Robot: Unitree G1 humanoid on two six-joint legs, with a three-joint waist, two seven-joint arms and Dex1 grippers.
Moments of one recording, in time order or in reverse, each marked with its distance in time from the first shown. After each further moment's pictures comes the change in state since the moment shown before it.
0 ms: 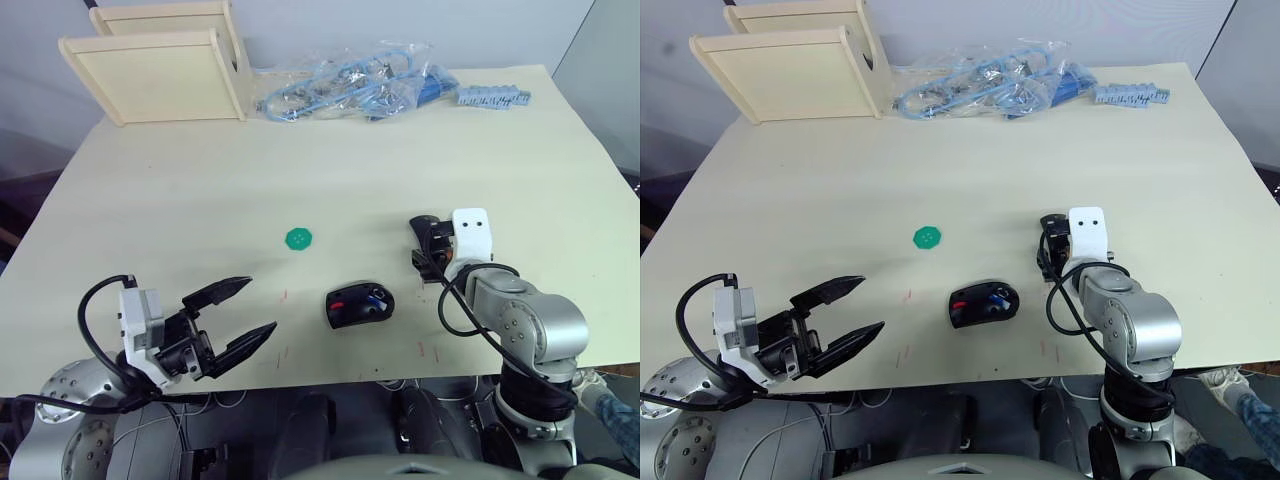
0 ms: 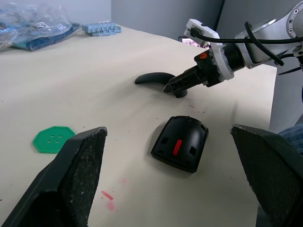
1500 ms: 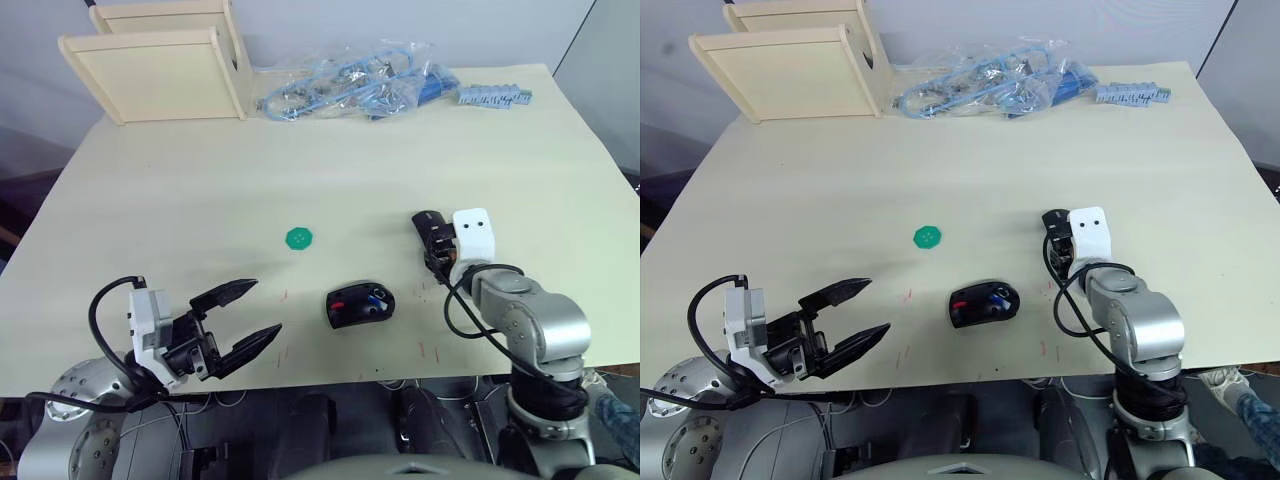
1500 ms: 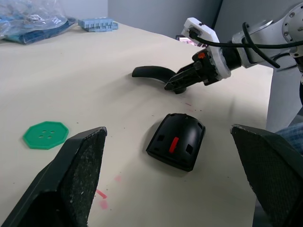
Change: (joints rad) left arm -0.004 0.006 -0.035 0.013 0.001 -0.002 0.006; right arm -0.009 -0.260 0.065 -0.013 0.074 -0.049 0.223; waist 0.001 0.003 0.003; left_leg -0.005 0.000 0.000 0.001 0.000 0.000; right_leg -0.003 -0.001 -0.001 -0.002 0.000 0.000
